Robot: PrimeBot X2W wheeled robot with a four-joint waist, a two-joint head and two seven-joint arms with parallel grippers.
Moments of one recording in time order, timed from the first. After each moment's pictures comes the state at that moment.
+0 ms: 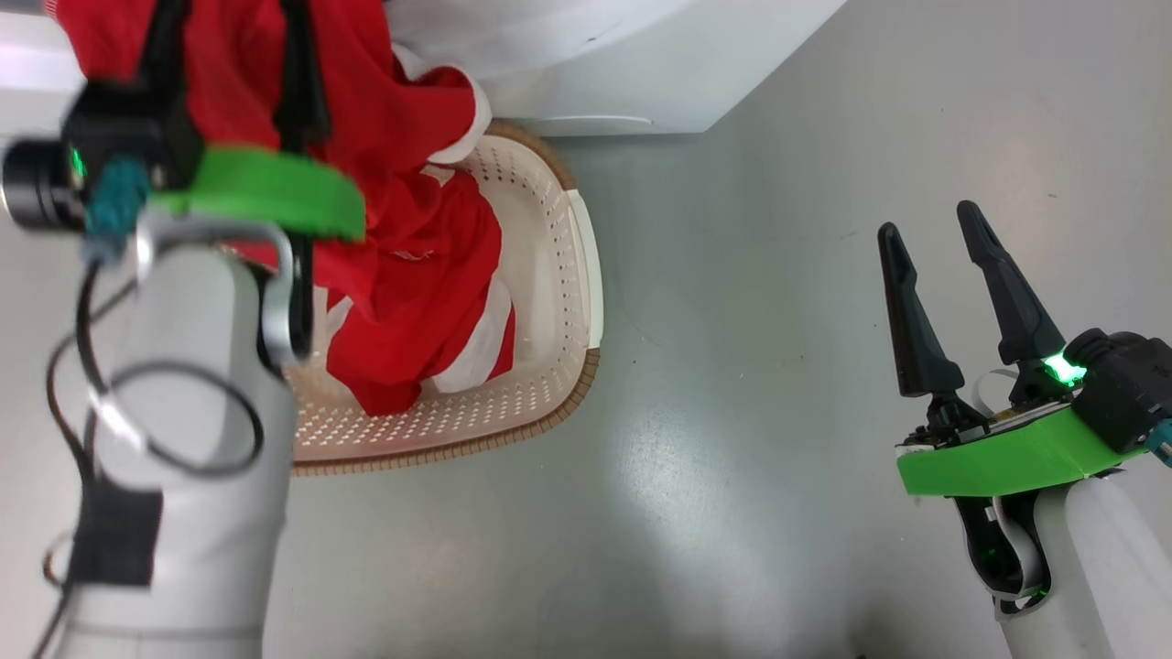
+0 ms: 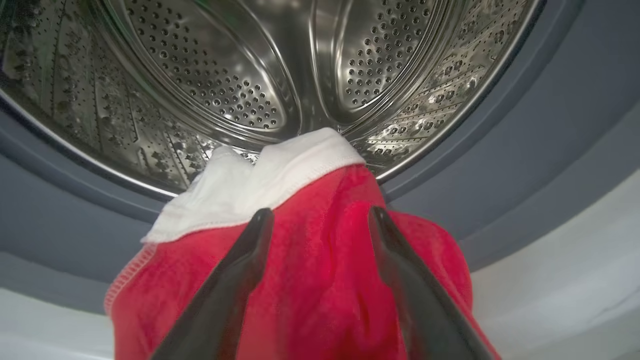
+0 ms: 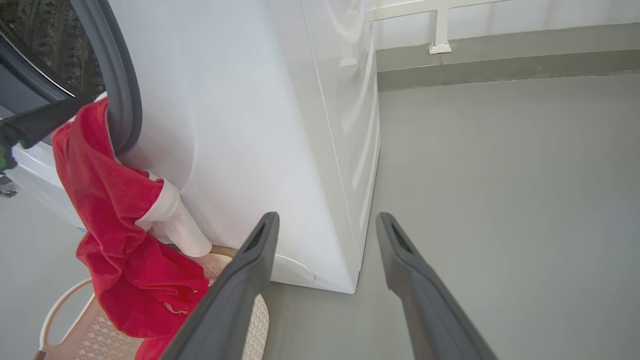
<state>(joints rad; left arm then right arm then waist) -0.93 0.02 -0.07 0.54 -0.11 0.06 -0.26 -0.29 -0.11 0.06 0.06 0.35 0.13 -0.26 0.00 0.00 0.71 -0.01</state>
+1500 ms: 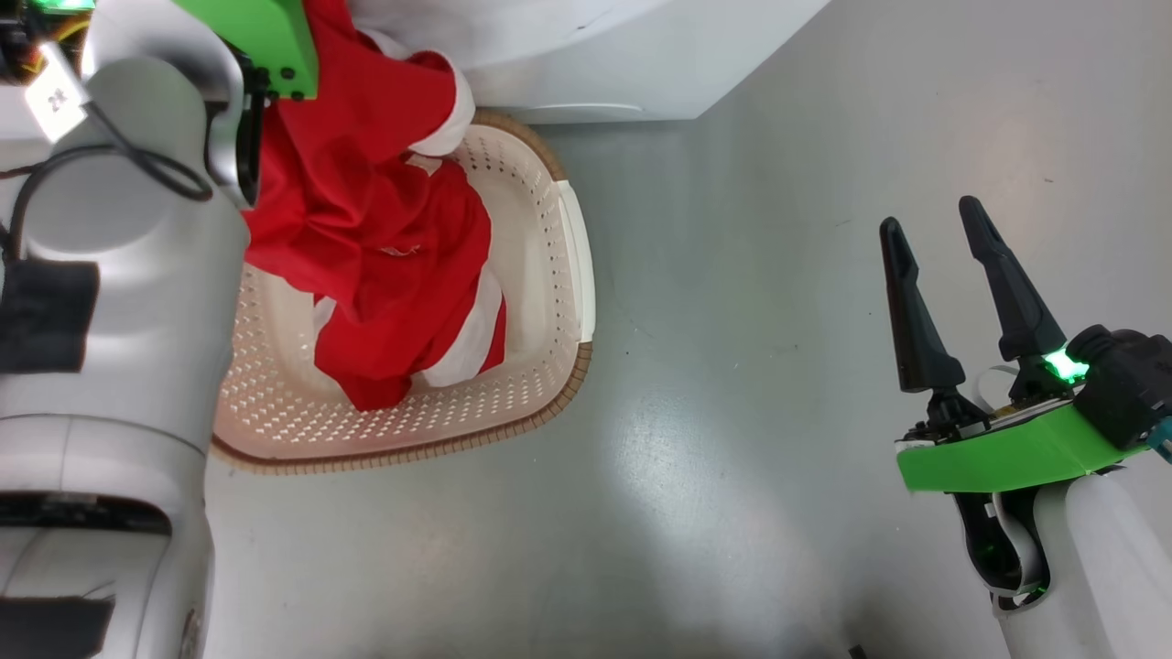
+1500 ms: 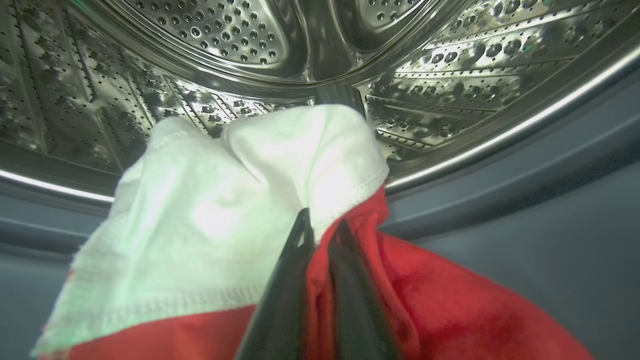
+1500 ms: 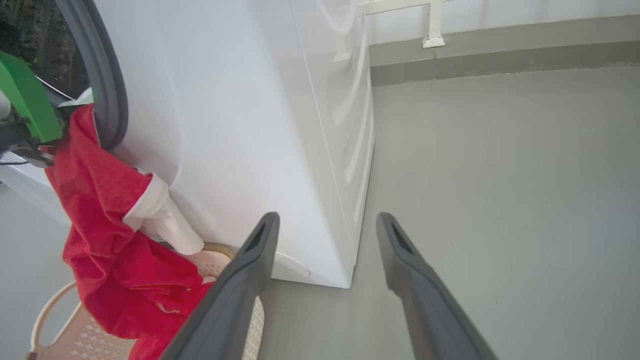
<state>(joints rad) -1.41 0.03 -0.14 1.24 -0.14 0.03 -0.23 -0.29 -0.10 0.06 0.06 0.35 0.13 -0.26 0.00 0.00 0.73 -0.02</state>
